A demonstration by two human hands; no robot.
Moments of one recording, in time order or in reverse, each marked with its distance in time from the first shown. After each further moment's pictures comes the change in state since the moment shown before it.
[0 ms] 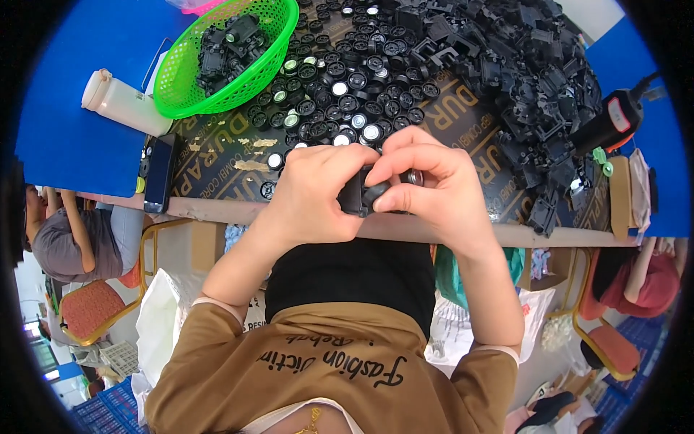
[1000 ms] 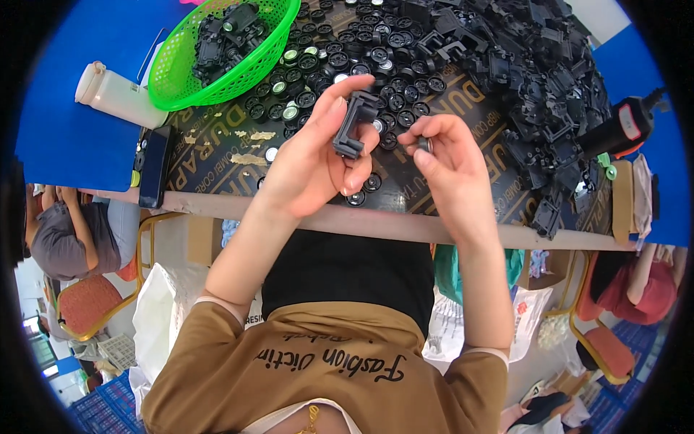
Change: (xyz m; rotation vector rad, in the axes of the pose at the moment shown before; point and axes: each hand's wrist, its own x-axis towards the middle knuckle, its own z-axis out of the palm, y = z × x) left_hand 0.005 -0.022 0.003 -1.660 -0.001 -0.722; right_hand 0.000 0.032 -0.011 0.241 0.197 0.080
